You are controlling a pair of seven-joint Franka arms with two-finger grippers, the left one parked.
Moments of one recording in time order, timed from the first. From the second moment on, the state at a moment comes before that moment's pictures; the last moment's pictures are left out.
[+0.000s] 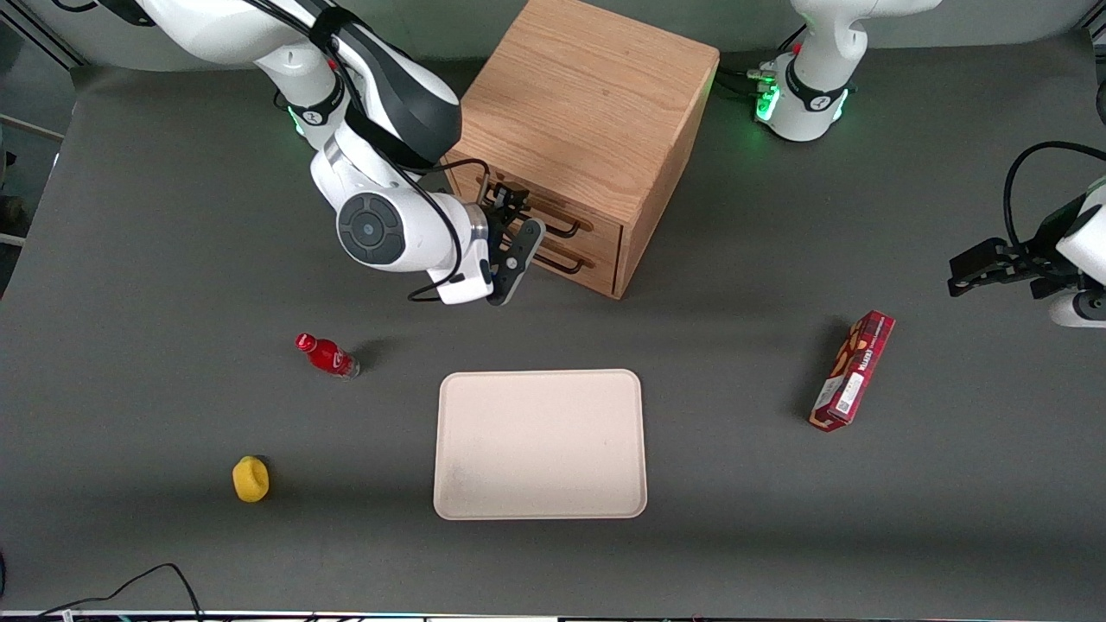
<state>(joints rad) 0.11 0.46 0.60 -1.58 0.26 1.78 -0.33</state>
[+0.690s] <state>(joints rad) 0.13 0.50 0.60 -1.61 0.23 1.84 -0.33</state>
